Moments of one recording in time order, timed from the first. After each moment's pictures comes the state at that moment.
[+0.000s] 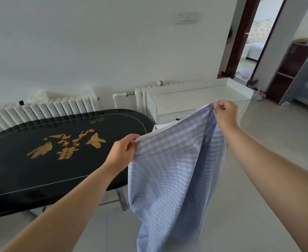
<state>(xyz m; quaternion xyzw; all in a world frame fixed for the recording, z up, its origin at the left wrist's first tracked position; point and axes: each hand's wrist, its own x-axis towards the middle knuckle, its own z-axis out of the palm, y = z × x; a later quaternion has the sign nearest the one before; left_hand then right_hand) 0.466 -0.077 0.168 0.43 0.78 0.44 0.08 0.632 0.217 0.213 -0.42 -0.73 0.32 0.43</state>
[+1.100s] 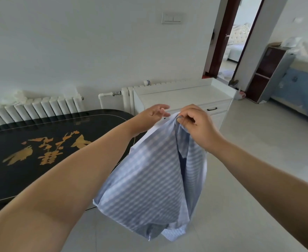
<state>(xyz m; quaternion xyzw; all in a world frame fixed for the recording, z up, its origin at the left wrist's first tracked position) 0.469 0.031 0.236 0.55 0.69 0.38 0.28 0.646 0.120 0.233 -0.15 -0.87 0.29 0.38</state>
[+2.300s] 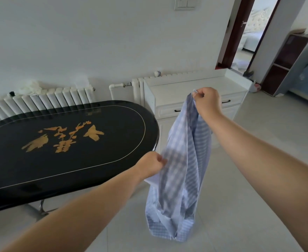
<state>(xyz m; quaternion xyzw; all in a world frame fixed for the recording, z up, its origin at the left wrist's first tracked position) 0.512 -0.043 0.127 0.44 0.82 0.25 0.28 0.586 0.162 0.230 -0.39 -0.79 0.28 0.38</state>
